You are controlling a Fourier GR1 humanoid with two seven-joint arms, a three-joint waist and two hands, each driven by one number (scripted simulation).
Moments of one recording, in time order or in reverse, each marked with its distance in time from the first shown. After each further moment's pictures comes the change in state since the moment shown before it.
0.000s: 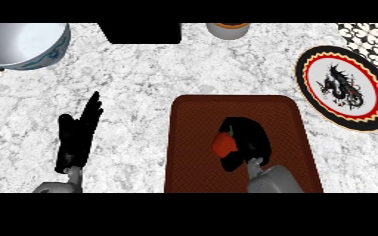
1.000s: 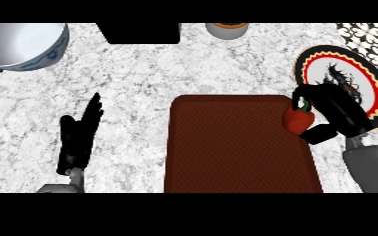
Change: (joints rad) left arm 0.010 -0.028 0.013 -0.008 -0.028 -0.002 0.006; right arm -0.062 -0.462 -0.278 0.010 -0.178 -0.062 -0.839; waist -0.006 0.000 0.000
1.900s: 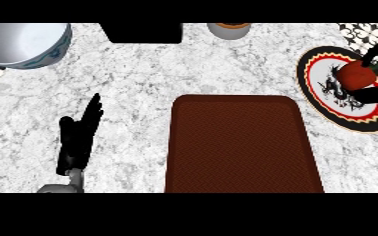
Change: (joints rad) left arm 0.005 -0.011 0.017 0.000 -0.016 -0.028 -0.010; right arm -0.172 -0.083 -0.357 0.224 -0.102 -0.100 -0.013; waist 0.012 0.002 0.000
